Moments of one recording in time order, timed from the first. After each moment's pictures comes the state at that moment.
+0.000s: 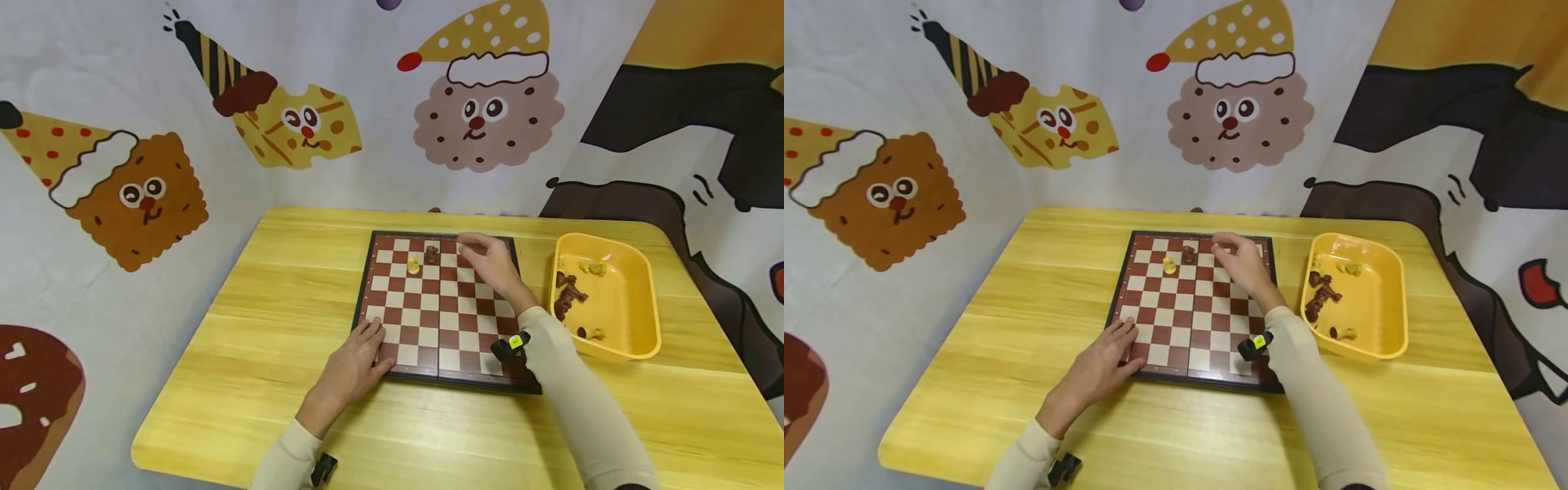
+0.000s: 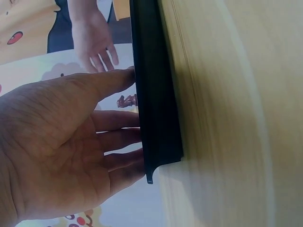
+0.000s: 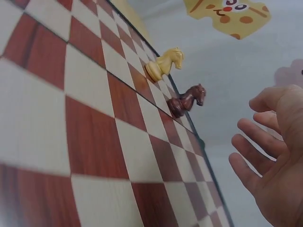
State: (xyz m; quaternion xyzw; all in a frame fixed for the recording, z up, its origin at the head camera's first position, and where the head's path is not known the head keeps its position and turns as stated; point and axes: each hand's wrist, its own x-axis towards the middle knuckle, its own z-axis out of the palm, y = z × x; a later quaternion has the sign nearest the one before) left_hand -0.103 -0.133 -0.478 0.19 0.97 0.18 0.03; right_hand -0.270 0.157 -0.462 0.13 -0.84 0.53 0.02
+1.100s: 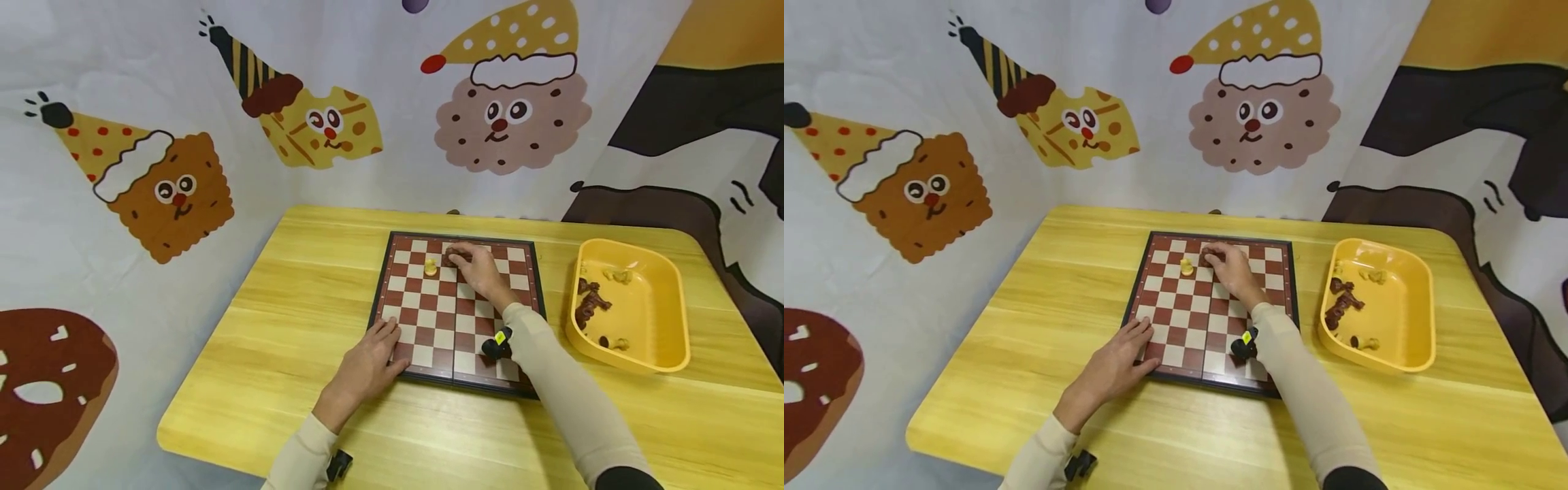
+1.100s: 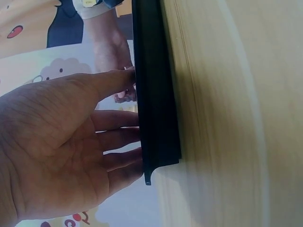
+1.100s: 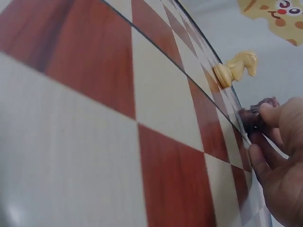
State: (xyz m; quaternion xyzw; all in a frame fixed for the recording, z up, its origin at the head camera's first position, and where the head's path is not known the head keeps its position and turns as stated) left_hand -0.101 -0.135 -0.476 0.19 0.97 0.16 0.03; right_hand -0.295 0.110 -0.499 0.14 -0.86 0.49 0.01
